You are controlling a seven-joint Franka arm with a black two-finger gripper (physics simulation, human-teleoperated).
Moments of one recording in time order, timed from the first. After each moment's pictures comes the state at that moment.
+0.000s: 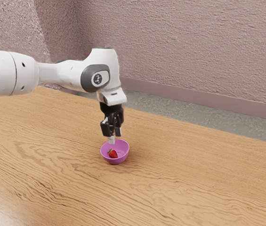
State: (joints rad) arm 0.25 0.47 -0.42 -1.64 0.05 1.89 1.26
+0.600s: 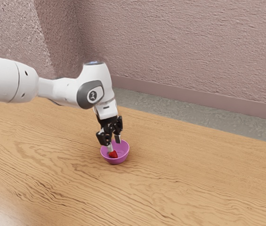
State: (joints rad) arm 0.25 0.49 -0.36 -1.76 0.02 2.13 1.47
